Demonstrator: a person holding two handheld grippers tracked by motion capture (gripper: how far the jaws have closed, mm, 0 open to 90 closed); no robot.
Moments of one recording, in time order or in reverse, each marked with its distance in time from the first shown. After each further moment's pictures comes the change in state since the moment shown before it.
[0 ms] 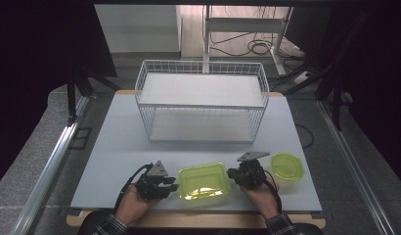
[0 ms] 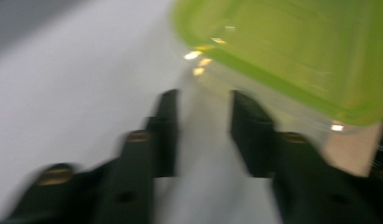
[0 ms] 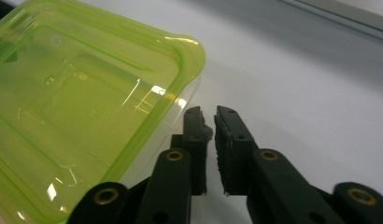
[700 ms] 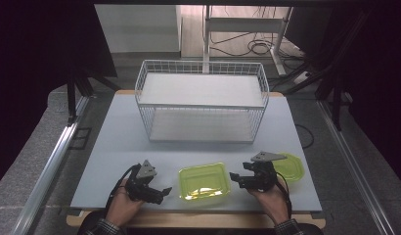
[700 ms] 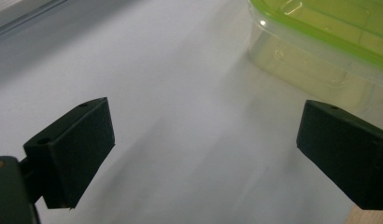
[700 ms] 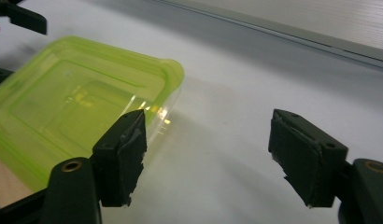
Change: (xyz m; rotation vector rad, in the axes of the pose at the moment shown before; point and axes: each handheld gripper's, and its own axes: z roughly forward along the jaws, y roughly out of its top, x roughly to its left) left arm 0.012 -0.020 -0.010 -0.026 0.118 -0.010; right arm -0.011 -0.010 -0.028 -0.126 0.018 0.065
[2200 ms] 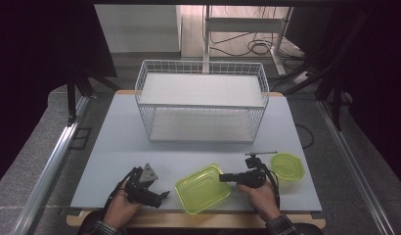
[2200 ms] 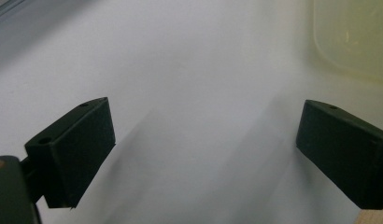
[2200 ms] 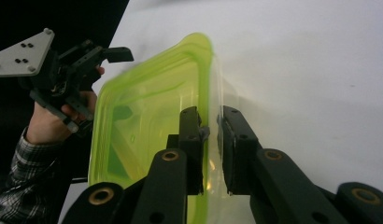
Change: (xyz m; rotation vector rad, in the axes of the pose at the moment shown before) left arm -0.004 -0.006 0.003 0.068 0.036 0.061; right arm -0.003 0.001 0.032 0.148 0.378 0.449
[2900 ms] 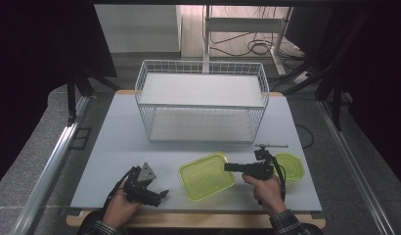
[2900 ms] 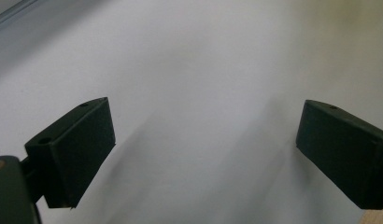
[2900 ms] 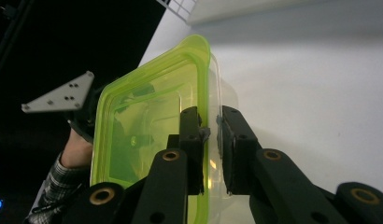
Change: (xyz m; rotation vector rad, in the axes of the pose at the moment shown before) left arm 0.003 -0.001 -0.002 -0.012 0.006 -0.010; right arm 0.004 0.019 -0.027 -0.124 0.064 0.013
